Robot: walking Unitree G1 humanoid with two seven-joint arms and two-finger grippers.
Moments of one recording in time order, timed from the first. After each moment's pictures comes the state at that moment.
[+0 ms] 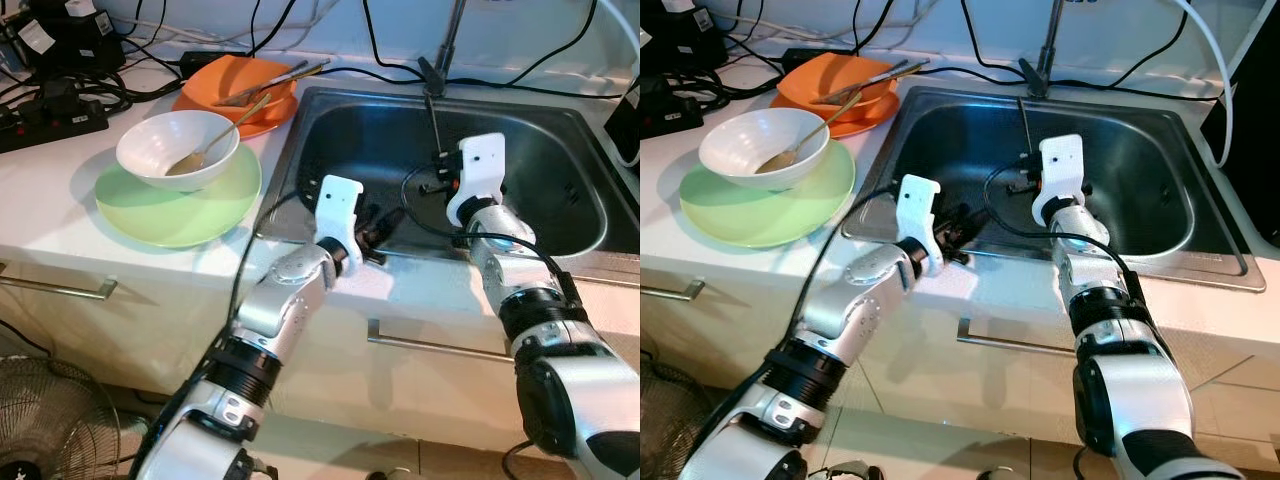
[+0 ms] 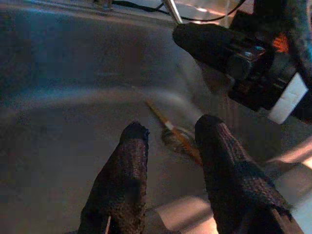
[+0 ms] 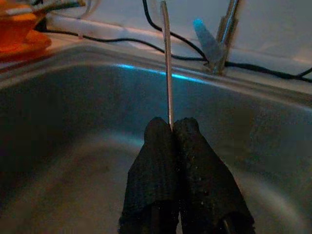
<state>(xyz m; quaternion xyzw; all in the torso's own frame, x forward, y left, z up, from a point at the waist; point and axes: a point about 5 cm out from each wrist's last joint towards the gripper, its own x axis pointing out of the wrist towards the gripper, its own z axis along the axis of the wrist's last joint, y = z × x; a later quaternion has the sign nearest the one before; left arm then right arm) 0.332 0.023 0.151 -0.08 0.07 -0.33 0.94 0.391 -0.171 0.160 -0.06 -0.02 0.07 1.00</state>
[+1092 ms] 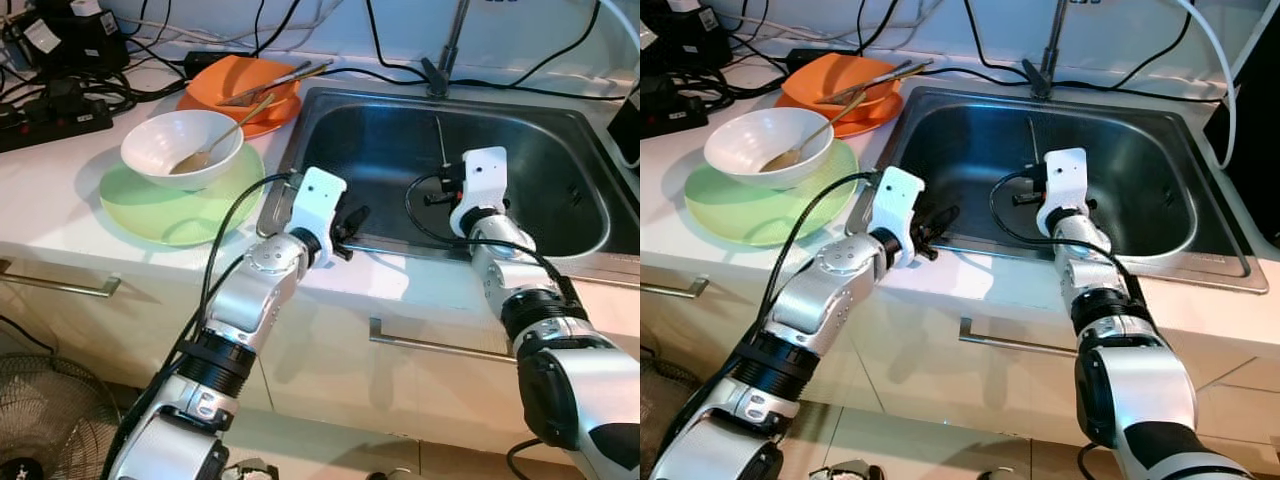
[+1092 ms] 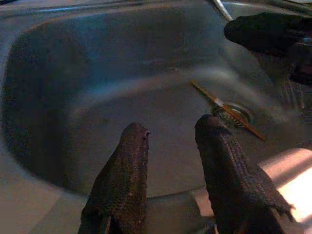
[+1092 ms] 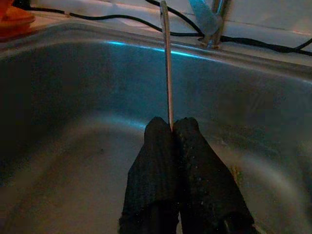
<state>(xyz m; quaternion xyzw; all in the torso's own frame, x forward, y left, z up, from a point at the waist) 0.337 0.048 0.155 0.03 0.08 -0.30 0.95 0.389 -0.177 0.144 -0.05 0.02 0.05 1.00</state>
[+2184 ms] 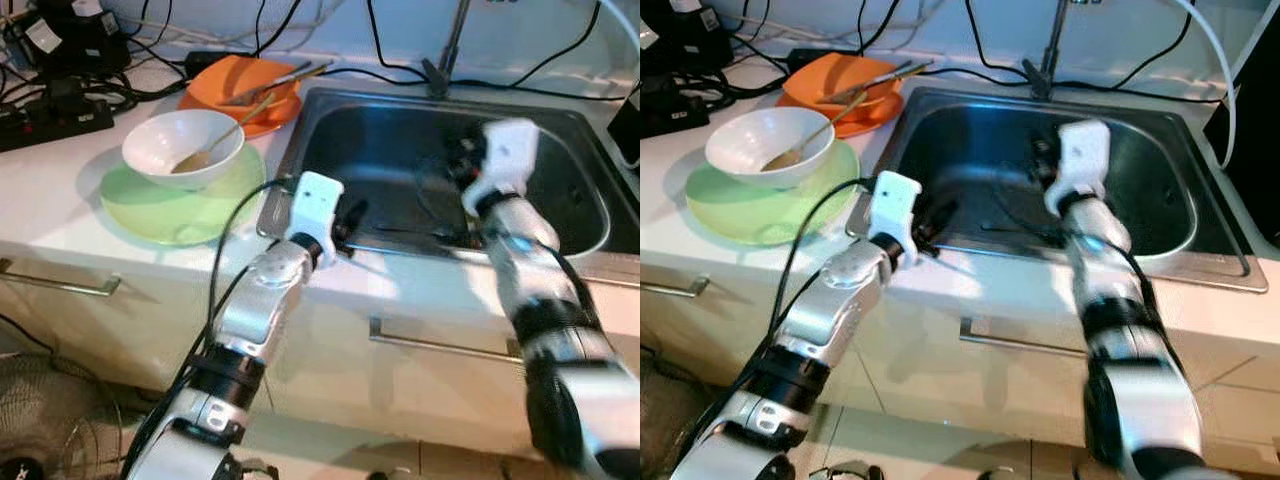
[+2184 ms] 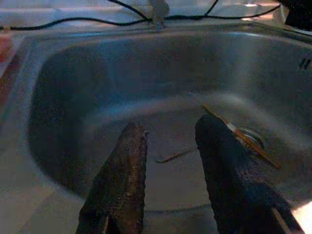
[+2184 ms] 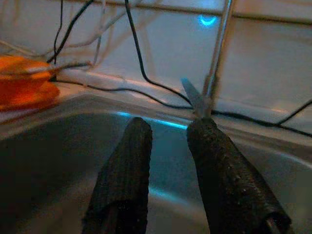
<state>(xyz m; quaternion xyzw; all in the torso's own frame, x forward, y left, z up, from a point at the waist) 0.337 0.053 0.151 0.01 0.03 -0.25 0.97 0.377 -0.187 0.177 -0.06 -0.12 0.08 0.99</state>
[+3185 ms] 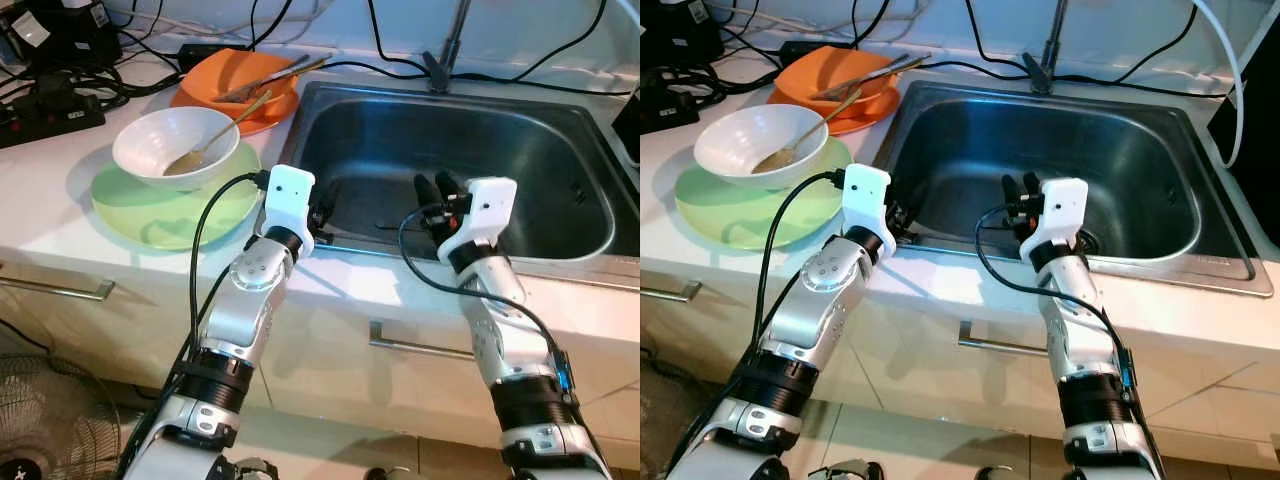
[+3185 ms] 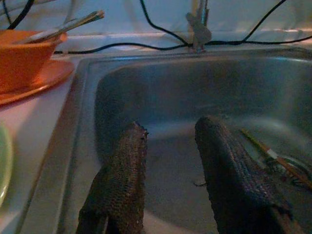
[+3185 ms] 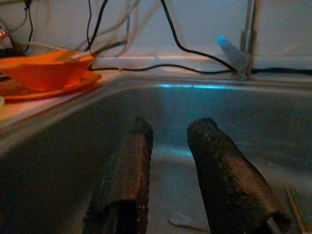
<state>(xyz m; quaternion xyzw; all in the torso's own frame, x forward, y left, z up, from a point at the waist) 0.338 0.075 0.156 0.01 -0.03 -0.19 0.98 0.329 -0.150 0.144 0.03 -0.09 0.11 0.99</state>
